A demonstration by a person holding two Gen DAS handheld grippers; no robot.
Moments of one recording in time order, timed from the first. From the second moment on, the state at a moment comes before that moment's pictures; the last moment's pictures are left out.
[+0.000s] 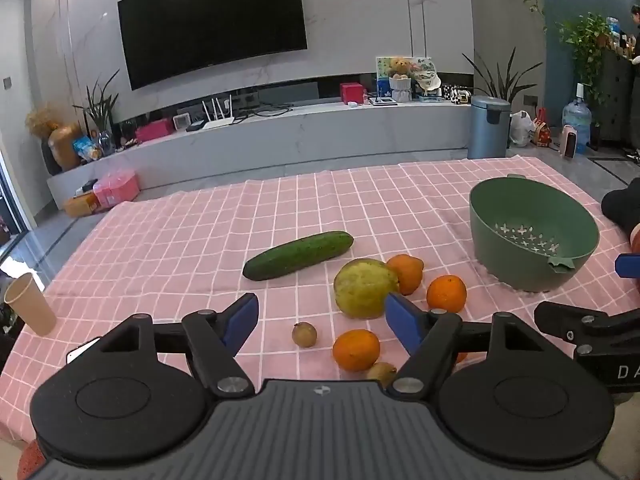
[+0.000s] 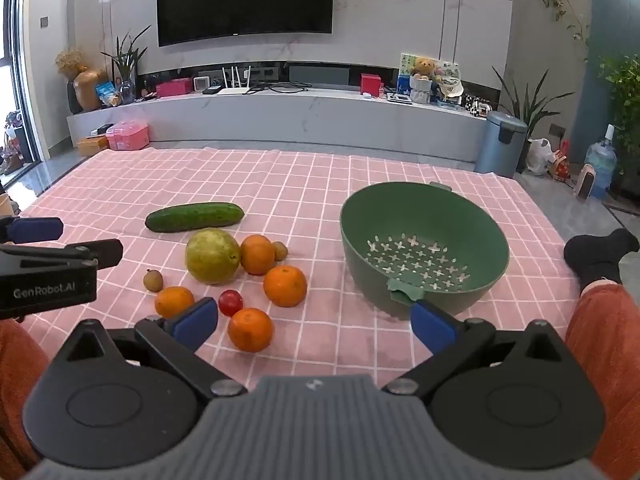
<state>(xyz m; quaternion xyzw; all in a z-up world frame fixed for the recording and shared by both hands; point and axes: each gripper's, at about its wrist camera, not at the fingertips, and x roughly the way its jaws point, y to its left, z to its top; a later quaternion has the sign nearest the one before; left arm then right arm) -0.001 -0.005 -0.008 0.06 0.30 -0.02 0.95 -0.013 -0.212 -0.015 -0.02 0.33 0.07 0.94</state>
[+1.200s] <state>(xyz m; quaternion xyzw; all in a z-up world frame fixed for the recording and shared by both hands) 0.001 -0.008 -0.015 0.05 0.34 -0.03 0.94 -0.013 -0.216 -0.020 -0.01 0.34 0.08 0.94</state>
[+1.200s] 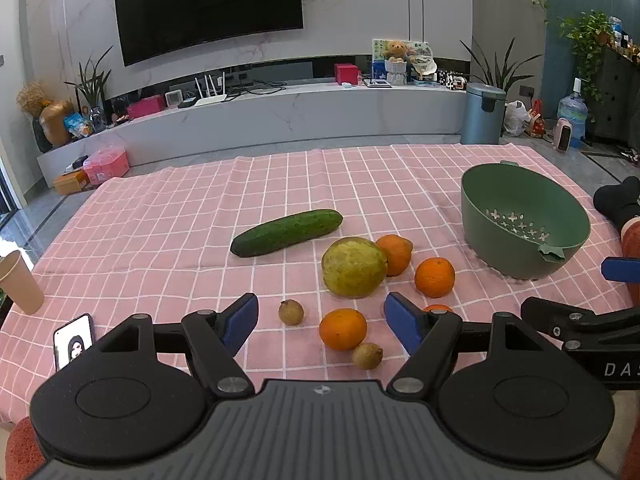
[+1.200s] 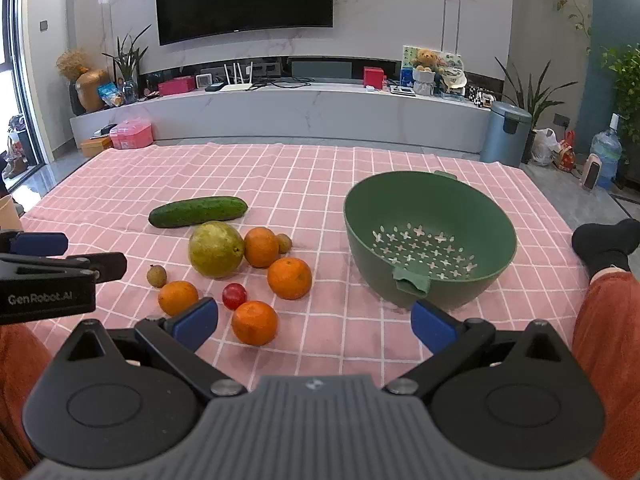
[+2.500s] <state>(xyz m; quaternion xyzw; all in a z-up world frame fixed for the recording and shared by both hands) 0.004 -0.004 -0.013 0.04 0.35 -0.04 0.94 -0.012 -0.214 -0.022 -0.01 0.35 0.08 0.93</state>
